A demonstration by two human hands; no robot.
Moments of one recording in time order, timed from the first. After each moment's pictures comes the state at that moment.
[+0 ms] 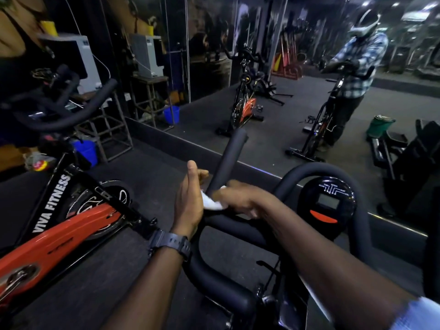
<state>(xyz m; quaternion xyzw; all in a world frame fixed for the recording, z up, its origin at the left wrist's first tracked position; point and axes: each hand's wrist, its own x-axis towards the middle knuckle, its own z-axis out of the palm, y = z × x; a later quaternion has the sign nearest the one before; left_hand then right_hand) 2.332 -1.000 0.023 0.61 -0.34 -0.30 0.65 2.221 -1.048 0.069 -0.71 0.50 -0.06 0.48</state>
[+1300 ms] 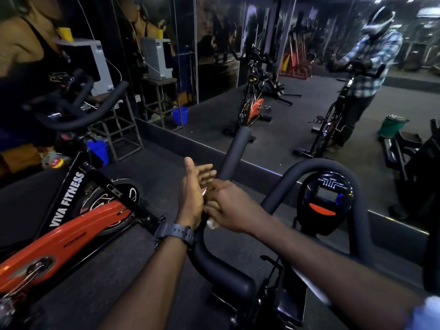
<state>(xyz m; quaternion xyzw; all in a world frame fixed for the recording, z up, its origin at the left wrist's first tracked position) 2.336 -0.996 0.023 0.54 -0.33 -0.36 0.68 2.216 -1.016 0.039 -0.95 0.25 -0.17 0.08</state>
